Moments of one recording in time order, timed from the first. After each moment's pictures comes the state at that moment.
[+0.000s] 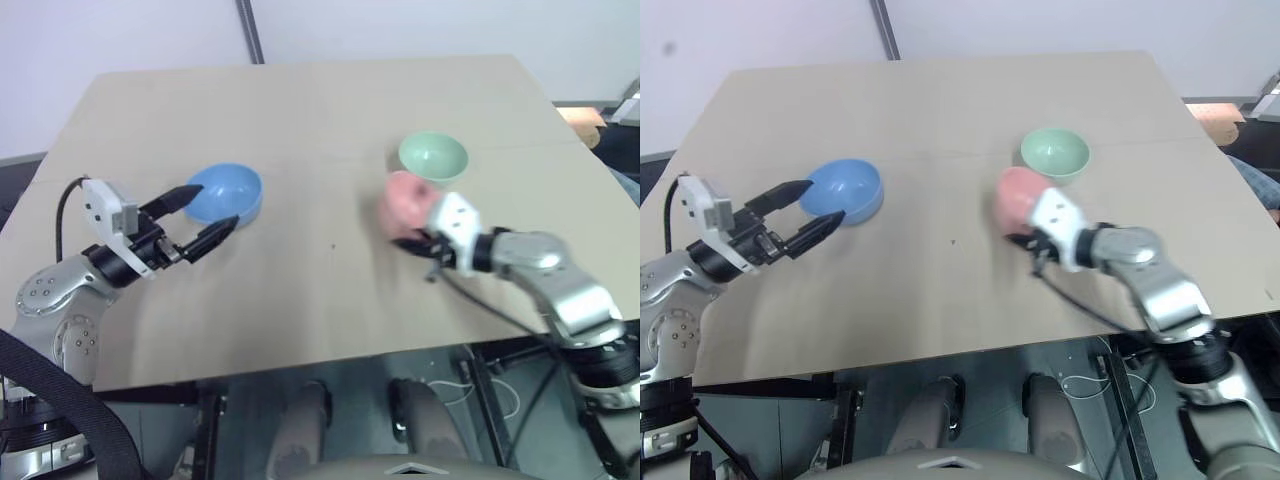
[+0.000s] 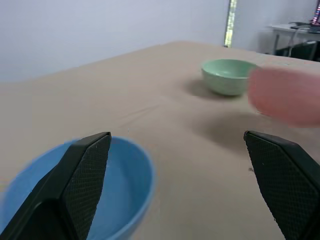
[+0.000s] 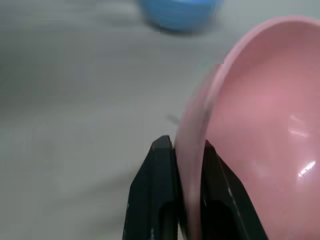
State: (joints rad) left arm -0.15 0.73 0.43 -0.10 -0.63 0.29 -0.93; right arm -0.49 -0.52 0.32 -0.31 0.20 0.56 0.79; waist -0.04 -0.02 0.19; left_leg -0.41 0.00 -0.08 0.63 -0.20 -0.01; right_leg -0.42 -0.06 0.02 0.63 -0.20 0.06
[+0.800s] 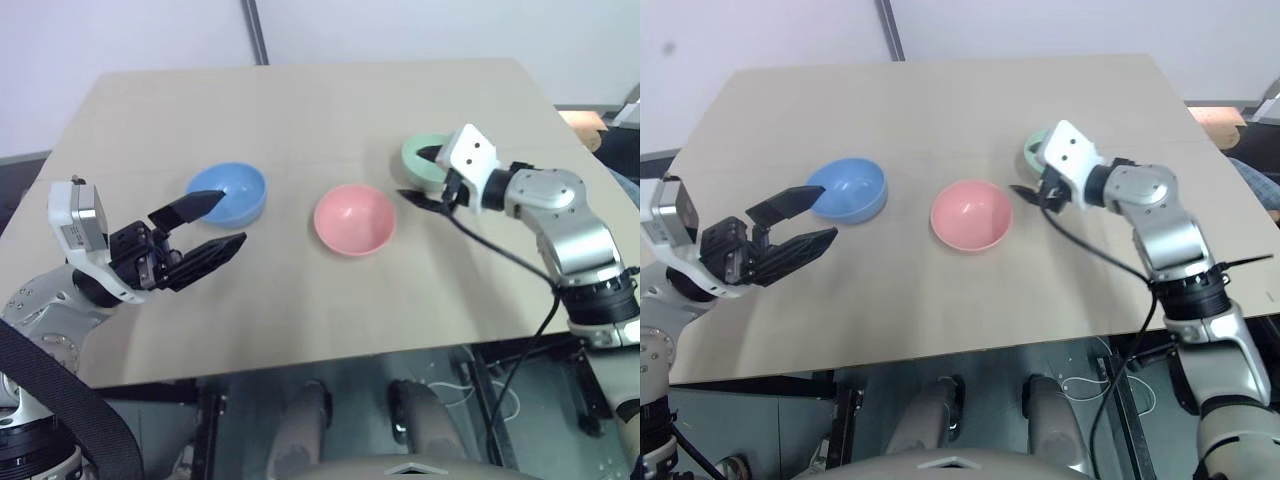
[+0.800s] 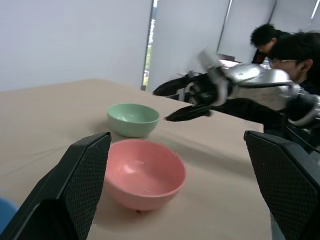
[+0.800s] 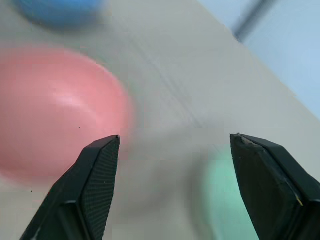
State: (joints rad) left arm -0.04 0.75 0.51 -0.34 -1.01 0.50 -1.04; right arm -0.82 -0.58 0.20 0.27 0.04 0.26 0.80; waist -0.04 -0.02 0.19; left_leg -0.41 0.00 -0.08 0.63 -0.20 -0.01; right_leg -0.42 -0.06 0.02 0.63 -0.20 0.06
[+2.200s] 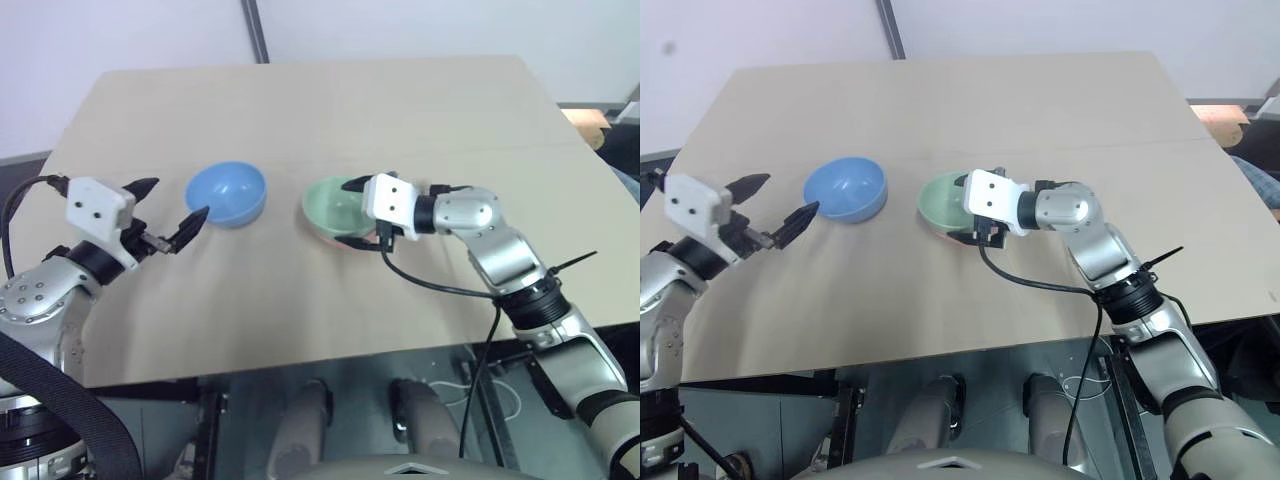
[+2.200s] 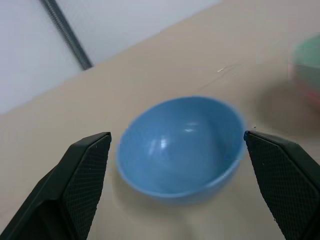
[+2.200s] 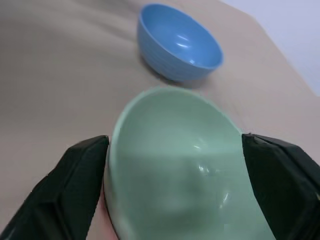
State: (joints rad) left arm -0.09 0.77 0.38 -0.22 -0.30 0.30 -0.61; right arm -0.73 -0.41 0.31 -0.05 0.01 0.23 0.93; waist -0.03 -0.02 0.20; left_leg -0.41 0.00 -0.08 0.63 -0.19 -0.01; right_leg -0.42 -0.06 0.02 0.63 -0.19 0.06
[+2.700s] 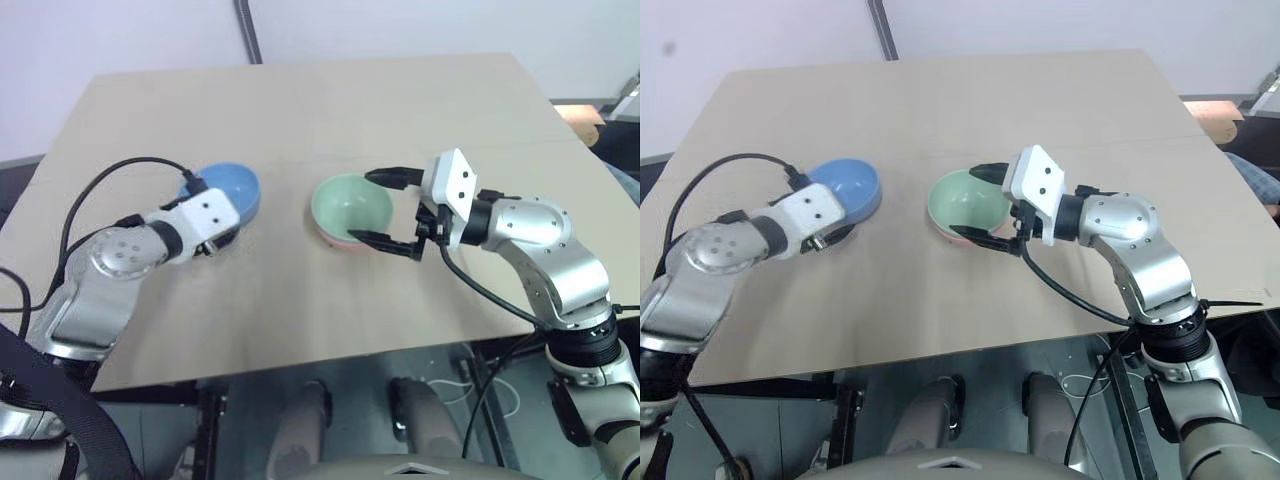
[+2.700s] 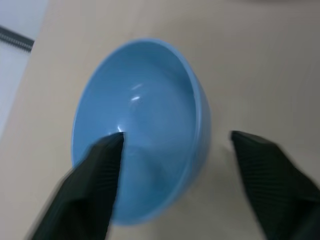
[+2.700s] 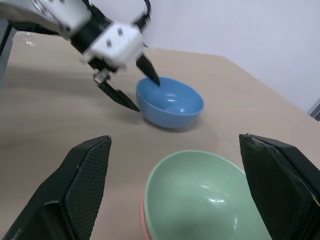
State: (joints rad) left arm -0.32 1.01 -0.12 -0.18 0.14 0.41 -0.64; right arm -0.59 -0.45 0.15 -0.40 0.30 0.52 0.88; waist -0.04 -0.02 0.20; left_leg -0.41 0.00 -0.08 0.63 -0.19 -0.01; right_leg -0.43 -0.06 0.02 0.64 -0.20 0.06
